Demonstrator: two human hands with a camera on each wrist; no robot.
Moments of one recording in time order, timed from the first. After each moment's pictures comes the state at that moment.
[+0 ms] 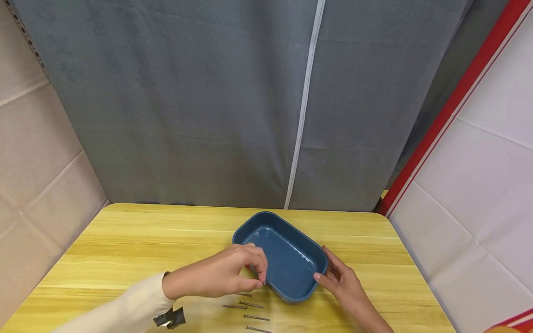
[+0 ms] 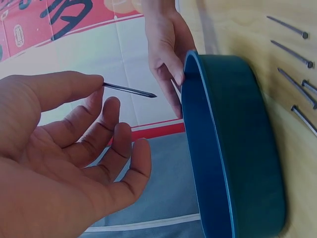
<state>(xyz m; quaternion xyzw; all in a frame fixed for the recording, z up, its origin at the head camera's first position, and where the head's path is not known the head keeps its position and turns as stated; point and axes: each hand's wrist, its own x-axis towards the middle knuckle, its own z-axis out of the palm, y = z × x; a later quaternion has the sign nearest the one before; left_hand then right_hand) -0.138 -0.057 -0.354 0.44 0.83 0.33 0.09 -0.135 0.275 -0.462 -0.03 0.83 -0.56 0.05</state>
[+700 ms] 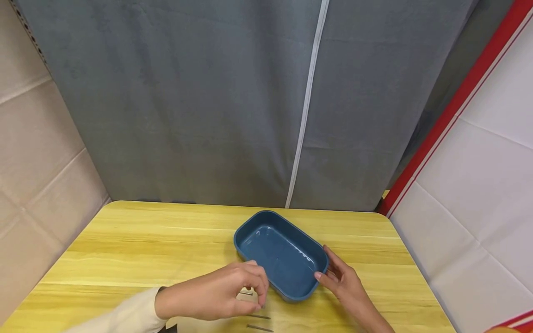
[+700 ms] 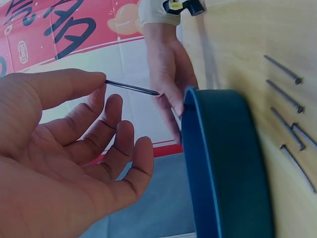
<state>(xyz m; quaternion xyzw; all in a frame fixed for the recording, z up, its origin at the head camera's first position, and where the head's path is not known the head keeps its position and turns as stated) -0.111 -0.062 -0.358 0.49 0.81 0.32 0.09 -0.136 0.275 -0.461 -0.03 0.83 -0.55 0.06</state>
